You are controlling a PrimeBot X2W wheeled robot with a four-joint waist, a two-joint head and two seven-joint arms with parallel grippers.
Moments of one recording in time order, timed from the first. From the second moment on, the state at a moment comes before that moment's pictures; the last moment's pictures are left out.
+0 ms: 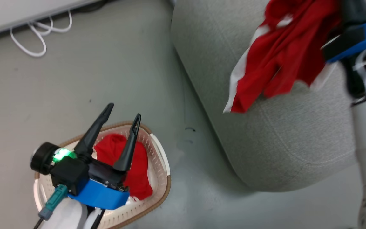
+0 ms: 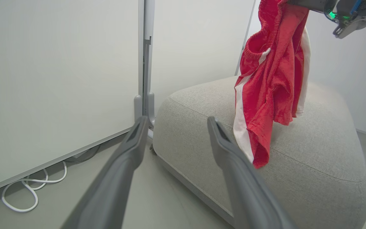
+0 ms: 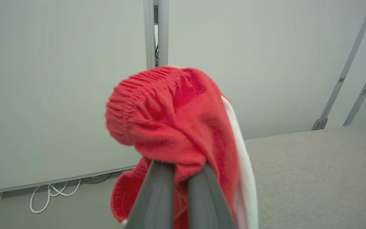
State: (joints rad) left arm -0.21 0.30 -0.37 0.03 -0.25 -0.13 -0.26; right arm -0.91 -0.17 -0.05 0.53 0.23 0.13 -0.07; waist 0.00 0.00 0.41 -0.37
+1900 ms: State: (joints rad) left arm -0.26 0.24 -0.34 0.05 -0.27 -0.13 -0.26; right arm -0.91 -0.27 -0.26 0.93 0.04 0.13 -0.18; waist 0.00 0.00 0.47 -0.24
